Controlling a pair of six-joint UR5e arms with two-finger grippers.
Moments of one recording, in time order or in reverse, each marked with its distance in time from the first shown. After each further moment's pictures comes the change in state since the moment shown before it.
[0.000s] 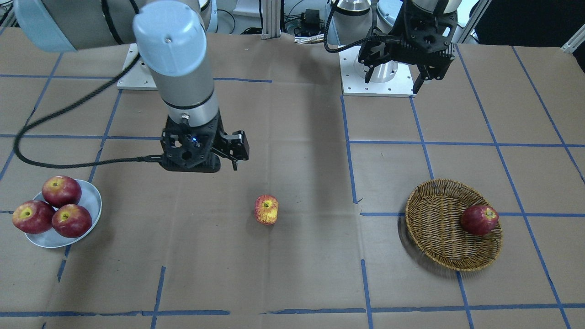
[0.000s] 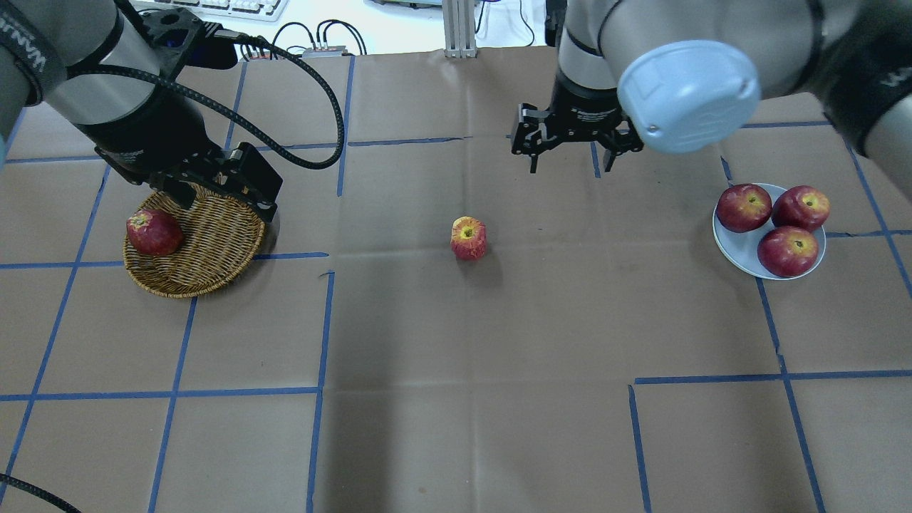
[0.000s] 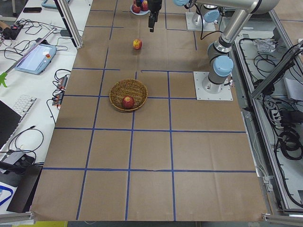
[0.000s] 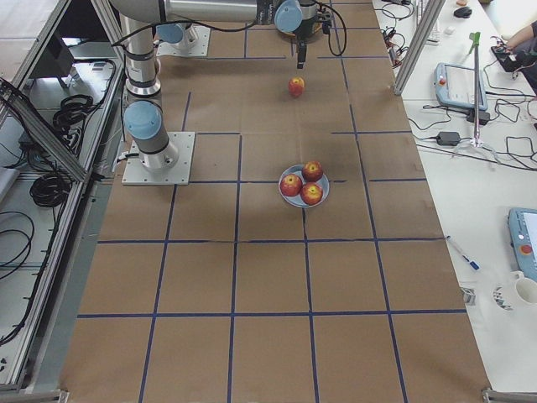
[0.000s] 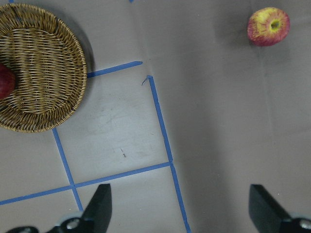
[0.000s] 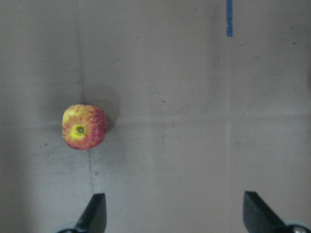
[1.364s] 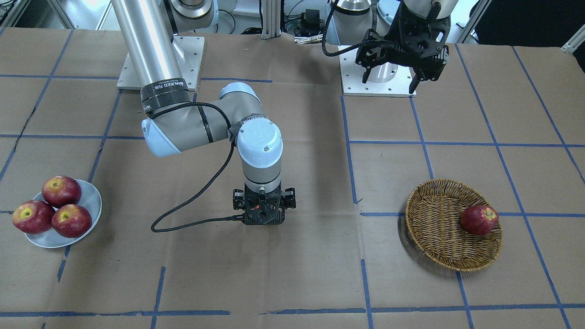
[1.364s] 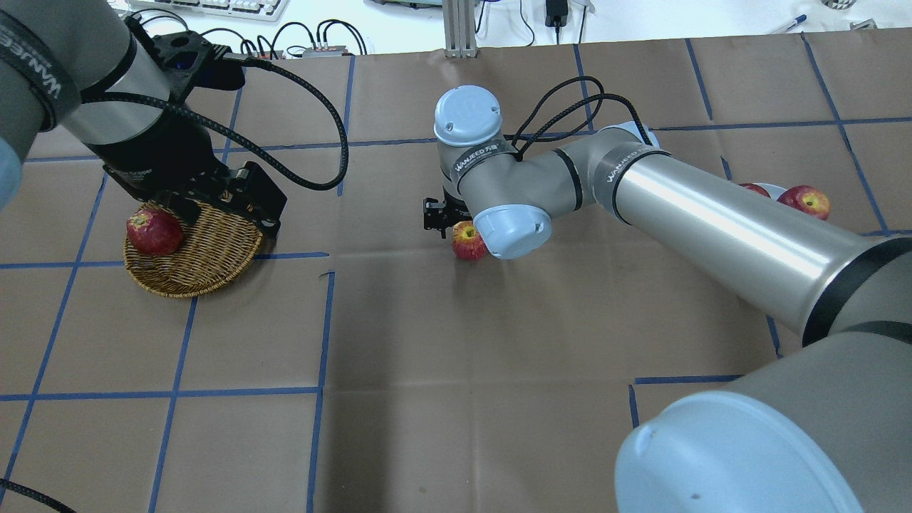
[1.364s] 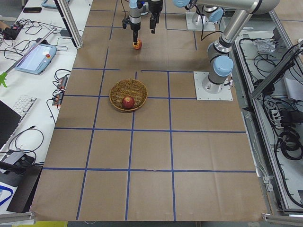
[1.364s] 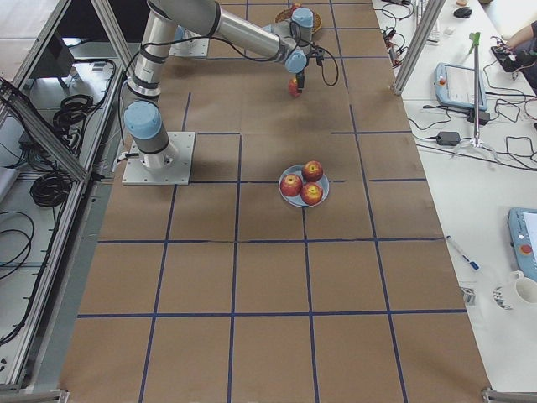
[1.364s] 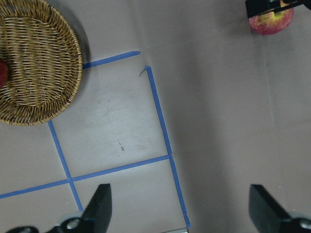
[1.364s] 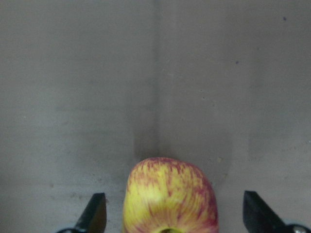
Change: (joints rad) left arm -0.003 0.016 -0.041 -0.001 0.005 0.001; right arm 0.128 0.289 0.122 -0.438 0.004 0.092
